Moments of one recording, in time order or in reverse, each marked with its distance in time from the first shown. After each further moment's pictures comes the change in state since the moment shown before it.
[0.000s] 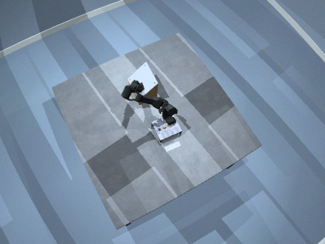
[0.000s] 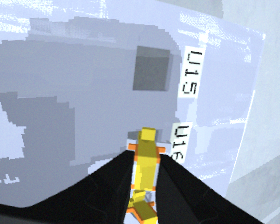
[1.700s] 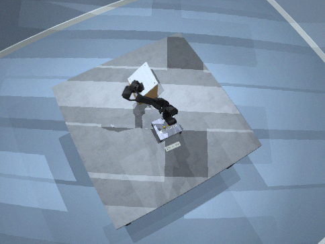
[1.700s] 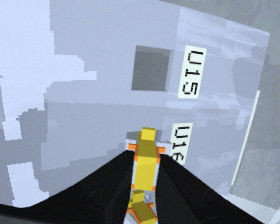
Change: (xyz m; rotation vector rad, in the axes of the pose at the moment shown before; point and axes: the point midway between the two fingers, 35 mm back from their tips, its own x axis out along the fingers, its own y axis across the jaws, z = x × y) arm 0.001 -0.002 0.000 -0.001 0.005 0.028
